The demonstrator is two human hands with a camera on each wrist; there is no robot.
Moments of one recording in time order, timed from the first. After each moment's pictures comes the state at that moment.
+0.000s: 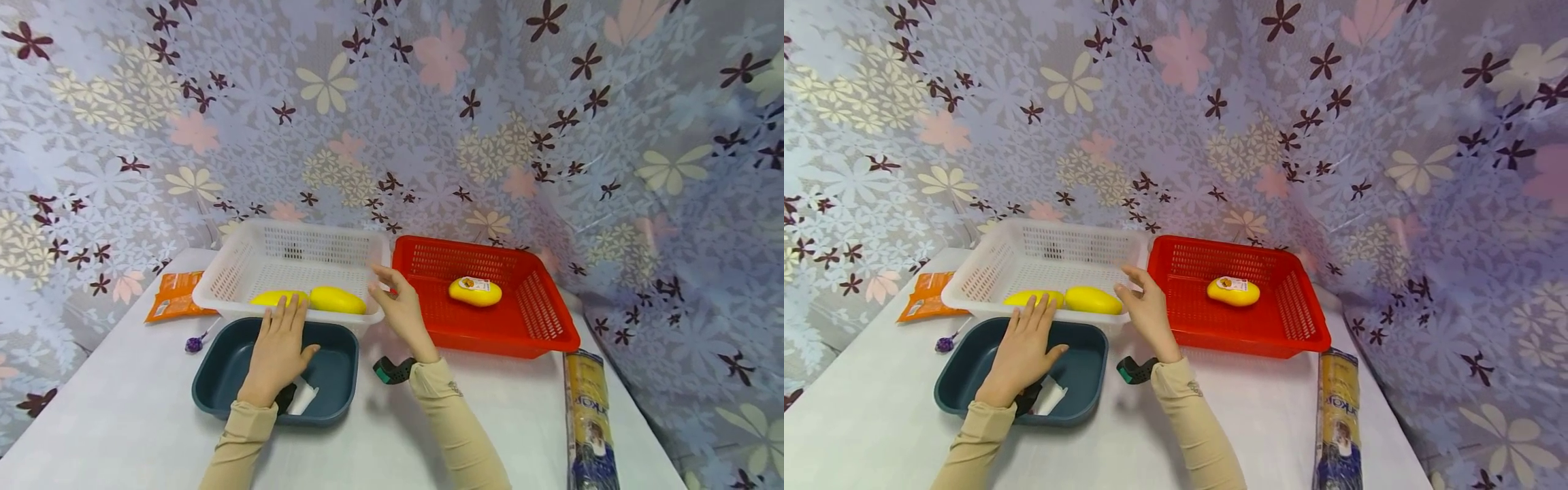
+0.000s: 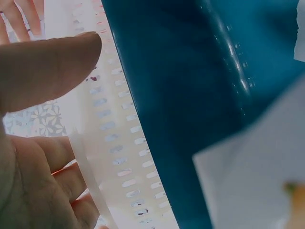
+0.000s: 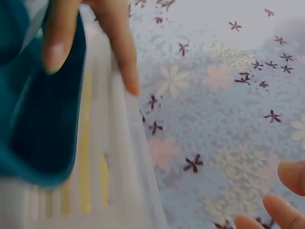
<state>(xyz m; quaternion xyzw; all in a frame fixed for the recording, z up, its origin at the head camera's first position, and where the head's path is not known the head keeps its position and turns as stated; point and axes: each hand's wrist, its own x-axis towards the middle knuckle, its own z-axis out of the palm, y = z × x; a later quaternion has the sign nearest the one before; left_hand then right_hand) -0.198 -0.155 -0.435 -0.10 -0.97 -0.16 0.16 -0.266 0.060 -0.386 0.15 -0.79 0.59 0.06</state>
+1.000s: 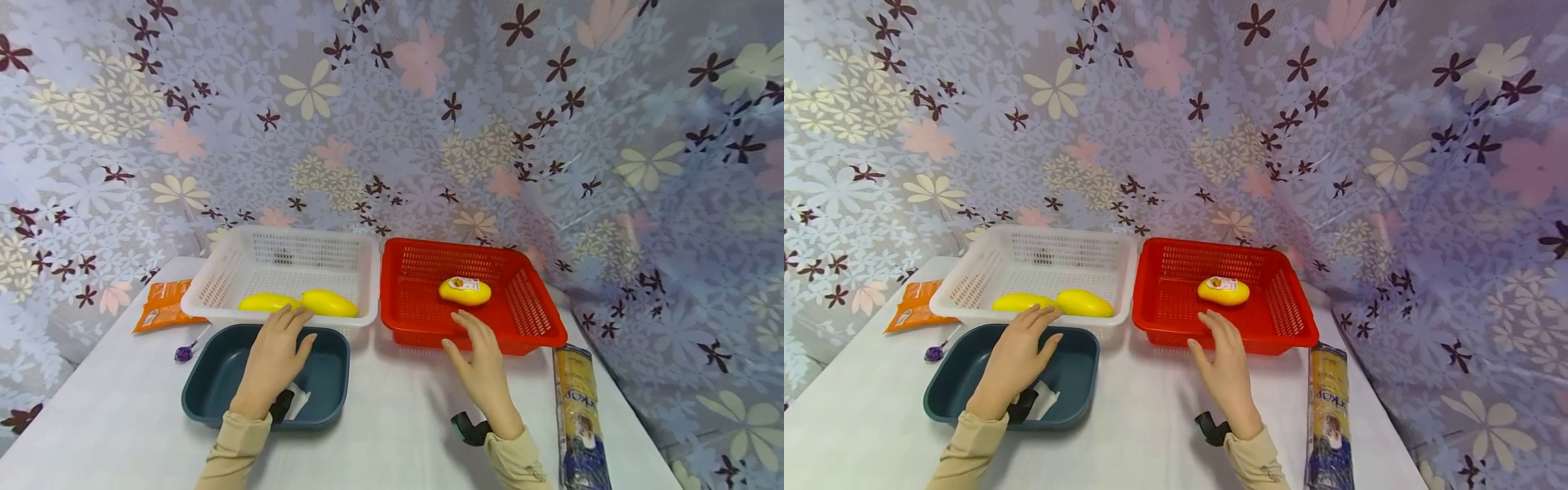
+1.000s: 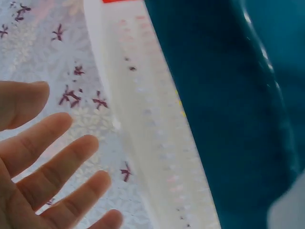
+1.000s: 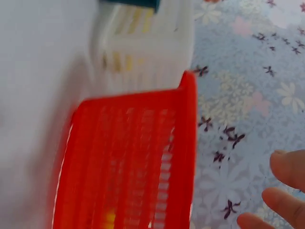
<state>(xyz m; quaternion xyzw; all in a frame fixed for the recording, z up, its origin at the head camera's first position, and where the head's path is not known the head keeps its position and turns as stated) -0.190 -0.141 -0.413 -0.15 -0.93 -0.21 0.26 -0.190 0.189 -0.415 0.14 -0.89 0.35 0.27</state>
